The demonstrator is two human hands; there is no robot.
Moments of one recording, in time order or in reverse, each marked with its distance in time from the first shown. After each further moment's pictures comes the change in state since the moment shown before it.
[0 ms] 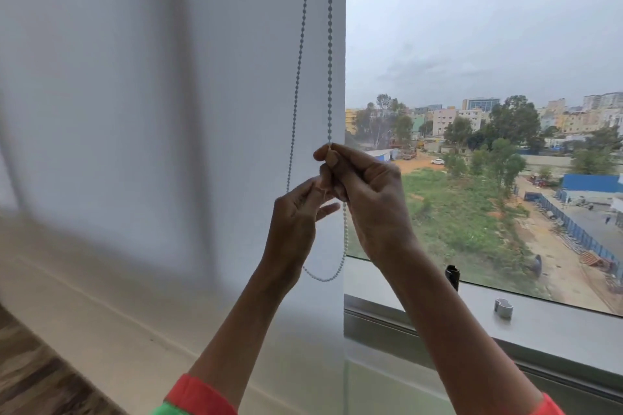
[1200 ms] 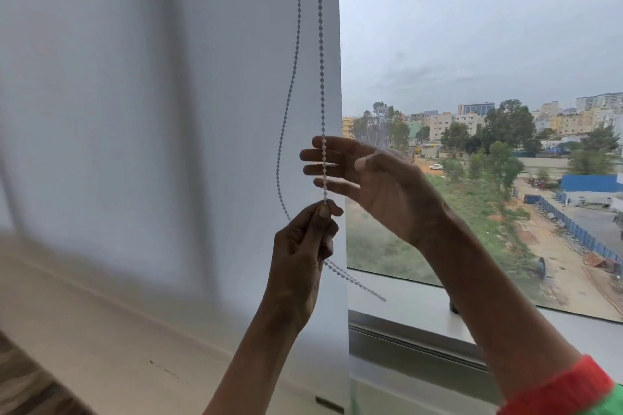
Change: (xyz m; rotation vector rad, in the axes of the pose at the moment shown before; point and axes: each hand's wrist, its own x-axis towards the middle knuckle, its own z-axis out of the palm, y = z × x) left_hand -0.014 -0.010 0.002 -0.249 0.008 -0.062; right_hand 0.034 -0.023 -0.032 0.181 -0.408 0.239
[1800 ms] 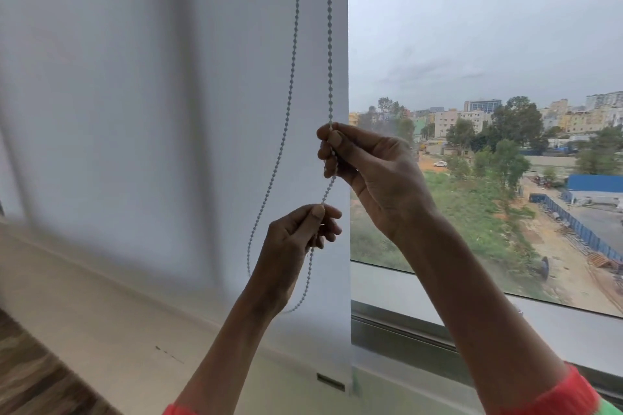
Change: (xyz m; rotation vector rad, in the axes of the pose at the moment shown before) left_hand 0.003 -0.002 -0.027 0.254 -0.099 -0.004; right_hand 0.004 0.008 0.027 0.042 0.241 -0.163
